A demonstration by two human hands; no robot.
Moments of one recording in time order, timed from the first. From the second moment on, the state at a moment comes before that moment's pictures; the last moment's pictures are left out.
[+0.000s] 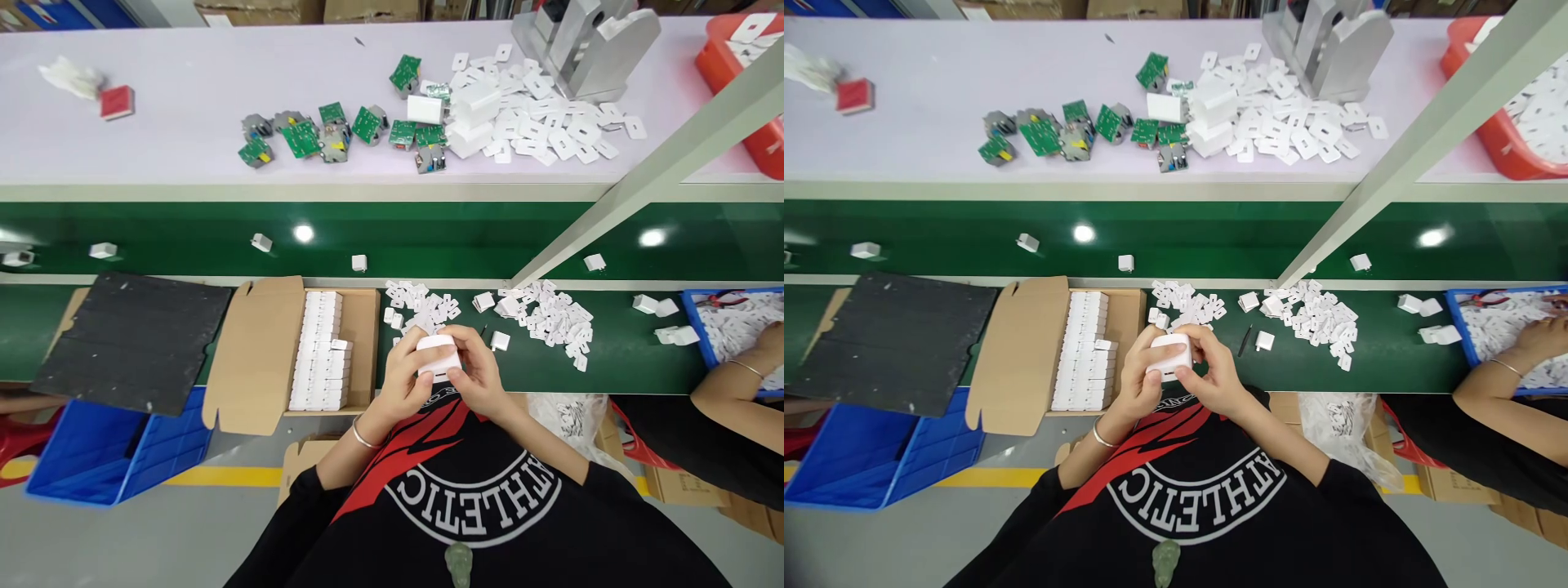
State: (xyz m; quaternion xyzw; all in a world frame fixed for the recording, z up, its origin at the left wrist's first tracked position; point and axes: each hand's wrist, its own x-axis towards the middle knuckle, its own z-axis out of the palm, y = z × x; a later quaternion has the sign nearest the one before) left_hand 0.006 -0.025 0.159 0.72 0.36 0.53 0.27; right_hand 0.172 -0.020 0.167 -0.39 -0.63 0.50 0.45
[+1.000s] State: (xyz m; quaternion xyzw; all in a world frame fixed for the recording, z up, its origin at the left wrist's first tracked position) left_hand -0.045 -0.022 0.164 0.77 0.32 0.46 0.29; right_hand 0.151 0.004 0.180 -0.36 -0.75 0.40 0.39
